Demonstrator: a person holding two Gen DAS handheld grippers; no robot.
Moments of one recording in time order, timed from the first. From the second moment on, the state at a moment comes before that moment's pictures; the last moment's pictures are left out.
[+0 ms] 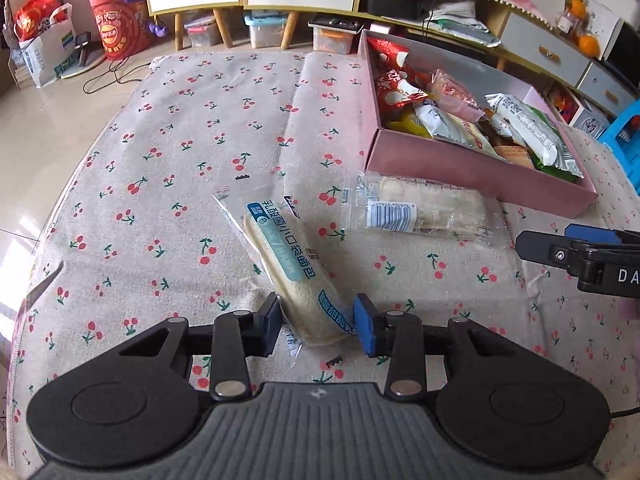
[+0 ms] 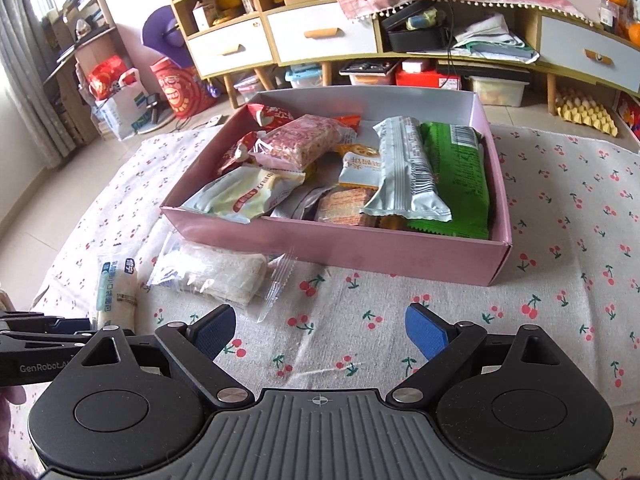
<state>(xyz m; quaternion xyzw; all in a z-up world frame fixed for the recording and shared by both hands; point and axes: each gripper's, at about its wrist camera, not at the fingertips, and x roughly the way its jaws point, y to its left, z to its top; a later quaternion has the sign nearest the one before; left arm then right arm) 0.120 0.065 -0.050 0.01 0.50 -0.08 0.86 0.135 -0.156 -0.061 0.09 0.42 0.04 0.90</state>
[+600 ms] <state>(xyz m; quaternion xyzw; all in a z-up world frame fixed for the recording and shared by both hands) 0.127 0.083 -0.050 0.00 0.51 -0.07 0.86 0.143 -0.120 -0.067 0.11 0.42 0.07 0.90</state>
